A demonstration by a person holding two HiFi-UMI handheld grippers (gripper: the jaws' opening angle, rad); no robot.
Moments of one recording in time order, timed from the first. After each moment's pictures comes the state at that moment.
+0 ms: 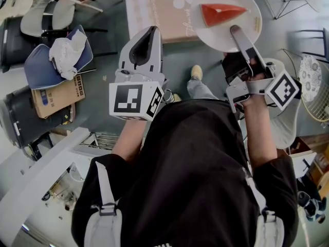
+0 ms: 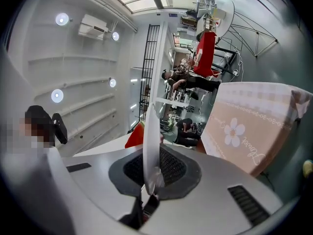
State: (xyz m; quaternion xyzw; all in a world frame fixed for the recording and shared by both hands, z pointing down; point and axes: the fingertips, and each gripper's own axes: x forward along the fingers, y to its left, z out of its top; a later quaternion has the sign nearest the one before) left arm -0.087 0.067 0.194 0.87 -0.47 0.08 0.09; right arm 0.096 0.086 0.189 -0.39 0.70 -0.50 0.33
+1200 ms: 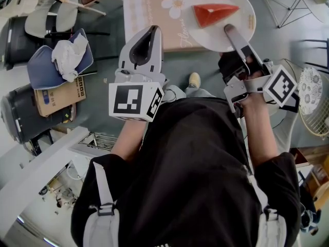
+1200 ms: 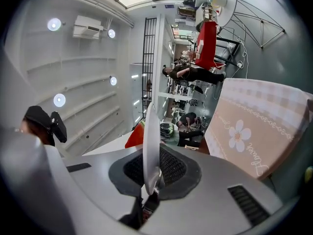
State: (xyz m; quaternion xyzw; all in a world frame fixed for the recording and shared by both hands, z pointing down) left arm -0.026 0.027 0.183 0.87 -0.49 0.08 0.06; right arm 0.139 0.035 0.189 -0.34 0.72 -0.51 0.33
